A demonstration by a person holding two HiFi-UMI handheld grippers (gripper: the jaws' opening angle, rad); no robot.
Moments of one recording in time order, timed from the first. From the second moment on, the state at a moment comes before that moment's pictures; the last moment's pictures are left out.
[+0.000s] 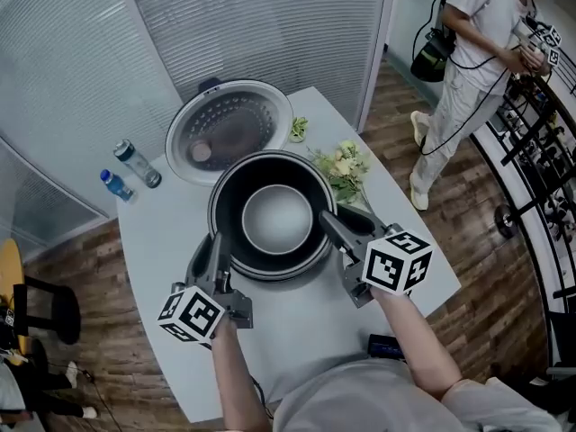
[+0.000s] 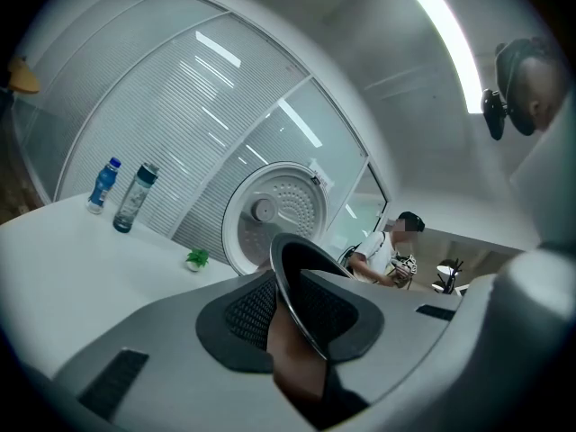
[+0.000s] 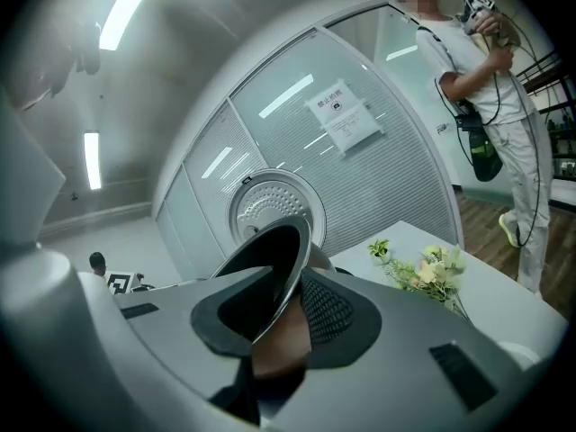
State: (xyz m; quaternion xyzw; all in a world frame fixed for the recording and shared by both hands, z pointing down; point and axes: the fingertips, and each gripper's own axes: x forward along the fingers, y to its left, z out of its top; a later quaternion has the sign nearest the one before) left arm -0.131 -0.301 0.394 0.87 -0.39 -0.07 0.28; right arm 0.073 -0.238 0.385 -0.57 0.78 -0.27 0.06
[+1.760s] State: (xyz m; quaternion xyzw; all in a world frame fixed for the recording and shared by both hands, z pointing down) left arm -0.122 -0.324 0.476 0.86 -0.43 0.10 0.24; right arm 0.070 -0.266 0.470 -0.56 0.77 -0.28 -0.11
